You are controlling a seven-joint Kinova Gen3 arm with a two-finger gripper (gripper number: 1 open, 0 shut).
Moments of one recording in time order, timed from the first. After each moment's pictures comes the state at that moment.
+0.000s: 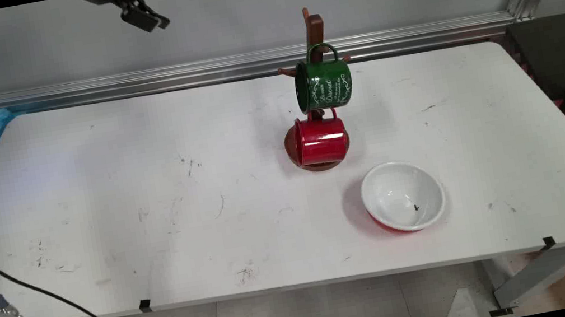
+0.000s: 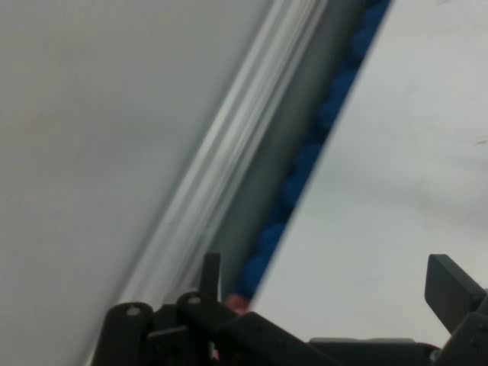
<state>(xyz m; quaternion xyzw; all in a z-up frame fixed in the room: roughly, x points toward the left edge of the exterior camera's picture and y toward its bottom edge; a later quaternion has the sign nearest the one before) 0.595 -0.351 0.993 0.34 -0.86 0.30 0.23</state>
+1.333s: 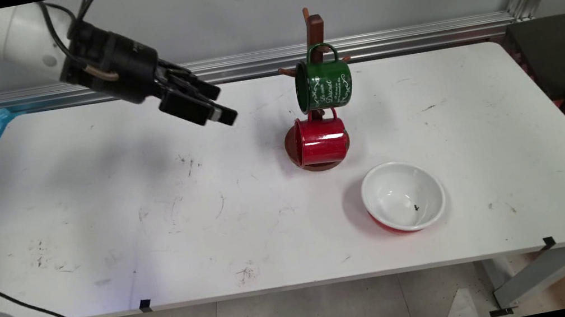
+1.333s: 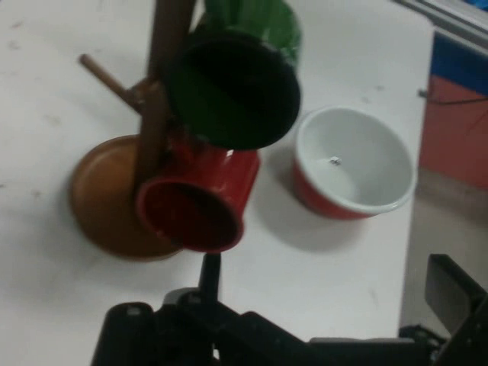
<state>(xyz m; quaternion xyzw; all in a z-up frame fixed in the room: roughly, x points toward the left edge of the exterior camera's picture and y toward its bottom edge) 0.496 -0.223 0.946 0.37 -0.83 0.04 0.42</state>
